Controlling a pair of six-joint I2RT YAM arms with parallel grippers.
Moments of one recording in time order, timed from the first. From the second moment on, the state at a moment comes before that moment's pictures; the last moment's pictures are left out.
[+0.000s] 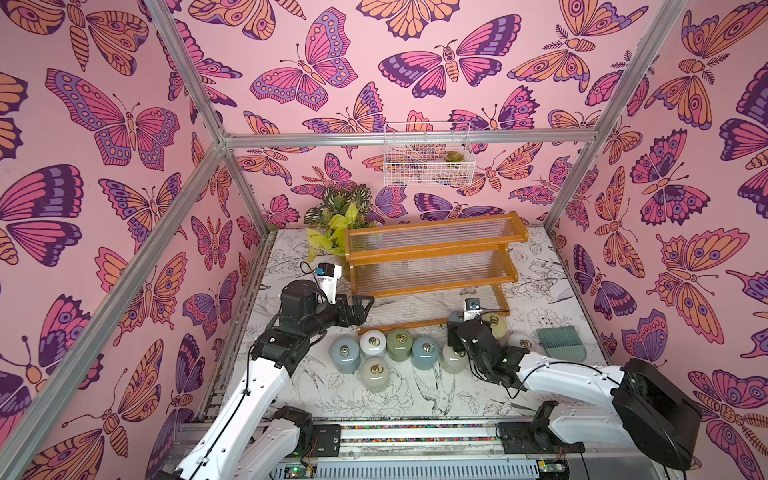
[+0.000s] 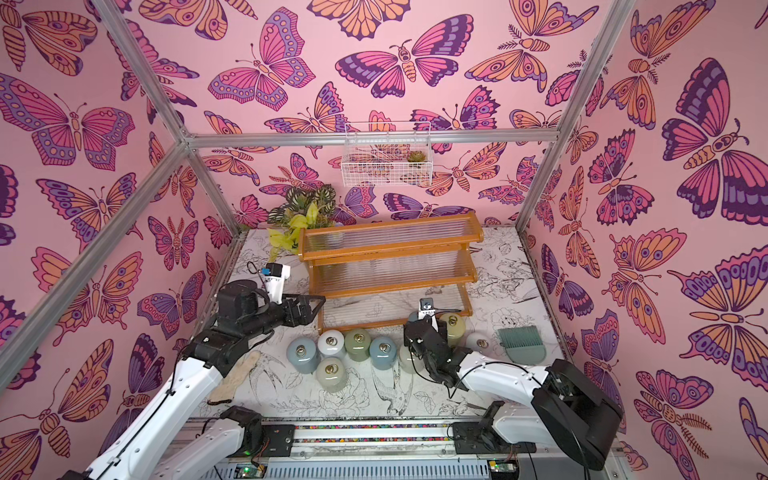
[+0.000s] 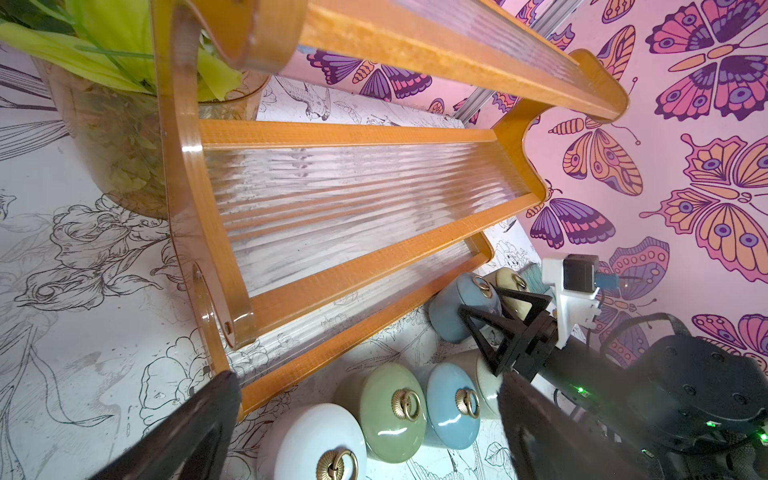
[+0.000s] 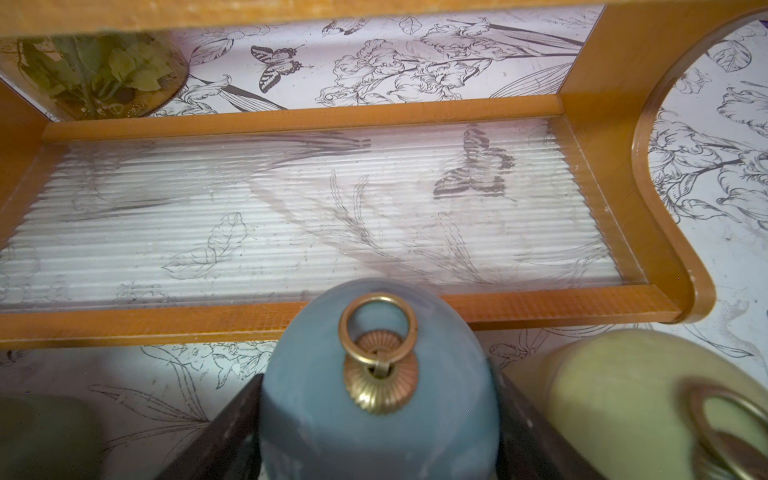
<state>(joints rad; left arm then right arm) -0.28 0.89 0.77 -0.37 0.40 -0.37 0.84 1.26 0.44 0.12 0.58 0.50</state>
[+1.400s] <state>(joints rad) -0.28 0.90 0.82 -0.39 0.31 -0.37 0.82 1.11 0.53 -0.13 0.70 0.50</state>
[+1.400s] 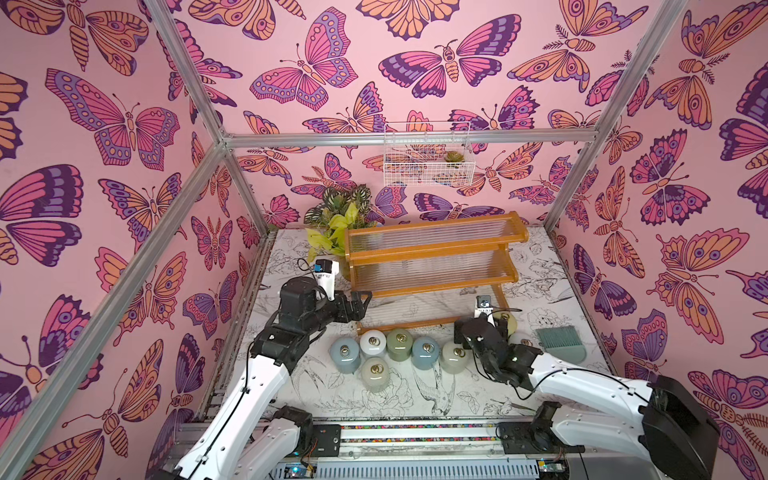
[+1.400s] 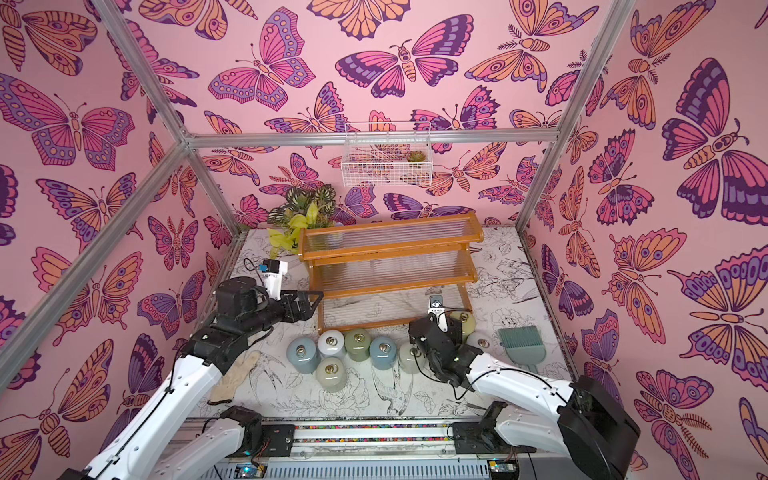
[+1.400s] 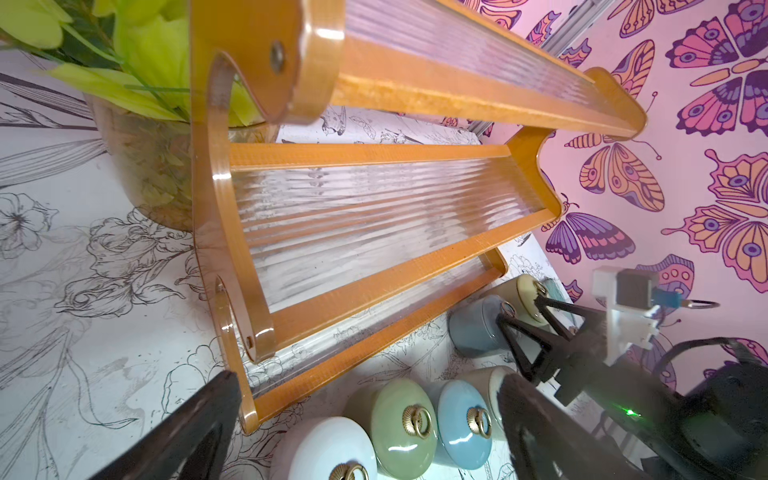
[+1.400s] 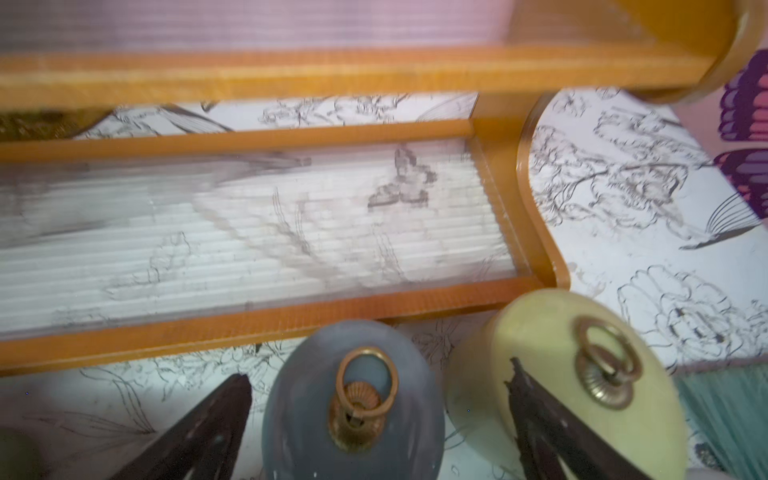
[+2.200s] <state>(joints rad) -0.07 0.87 0.87 -0.66 -0.05 -0.46 0.09 1.10 0.62 -0.30 0.60 0.39</state>
